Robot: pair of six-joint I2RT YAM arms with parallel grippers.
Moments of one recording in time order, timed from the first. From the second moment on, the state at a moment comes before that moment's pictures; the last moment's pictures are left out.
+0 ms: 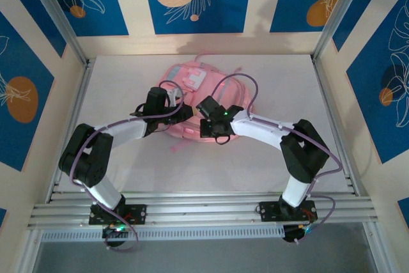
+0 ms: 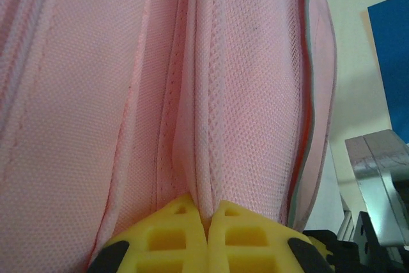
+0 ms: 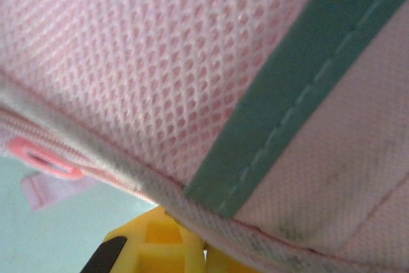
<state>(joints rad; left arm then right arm) -0.45 1.66 0.90 0.18 0.55 -0.71 0.78 1.72 1.19 -0.61 0.06 0.67</state>
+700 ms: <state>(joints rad) -0.45 1.68 0.92 0.06 0.55 -0.54 0.50 1.64 1.16 -0.73 -0.08 -0.05</state>
